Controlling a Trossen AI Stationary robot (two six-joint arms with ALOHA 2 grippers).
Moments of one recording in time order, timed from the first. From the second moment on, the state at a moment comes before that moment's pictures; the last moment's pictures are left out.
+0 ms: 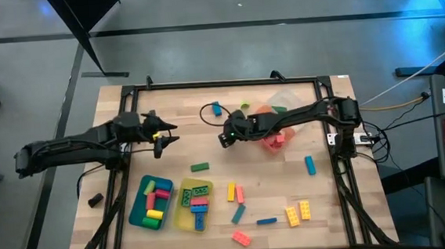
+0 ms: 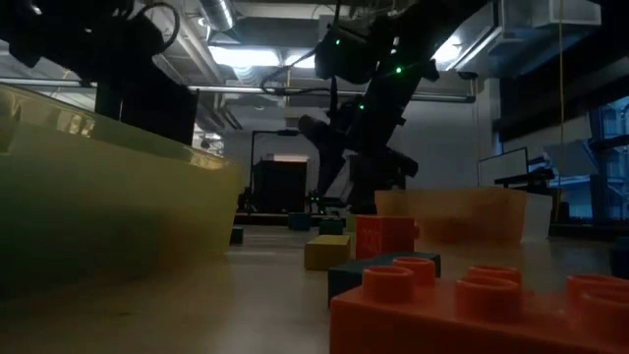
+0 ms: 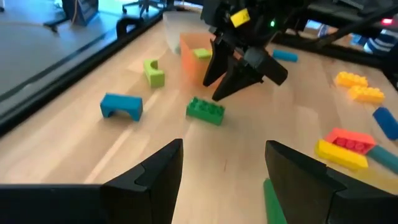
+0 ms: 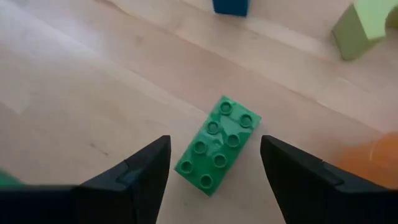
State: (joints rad) left arm 0.29 0.55 0.36 -0.19 0.05 -0.11; right arm -0.08 1.91 1.28 -0.41 0.31 0.92
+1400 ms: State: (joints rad) left arm 0.29 0.55 0.33 -0.17 0.05 -0.12; right arm -0.09 2.02 1.28 -0.36 0.28 1.00
